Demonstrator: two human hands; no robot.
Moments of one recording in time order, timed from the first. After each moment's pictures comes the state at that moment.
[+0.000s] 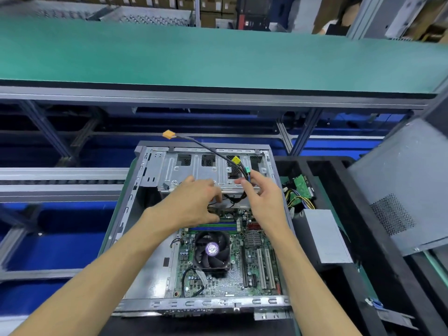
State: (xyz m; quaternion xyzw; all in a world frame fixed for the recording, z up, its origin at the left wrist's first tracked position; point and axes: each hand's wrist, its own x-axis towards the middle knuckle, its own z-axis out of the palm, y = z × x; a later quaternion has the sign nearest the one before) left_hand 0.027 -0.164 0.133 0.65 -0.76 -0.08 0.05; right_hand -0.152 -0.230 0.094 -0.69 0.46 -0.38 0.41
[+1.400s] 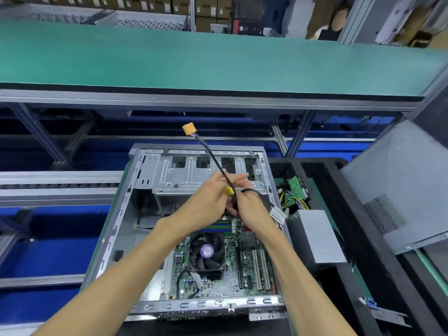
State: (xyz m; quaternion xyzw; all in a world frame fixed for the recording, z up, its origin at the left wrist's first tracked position) left_hand -0.011 -0.172 0.129 0.58 -0.65 -0.32 0.37; right_hand -0.141 -0.224 0.096 -0.64 0.46 -0.26 0.55
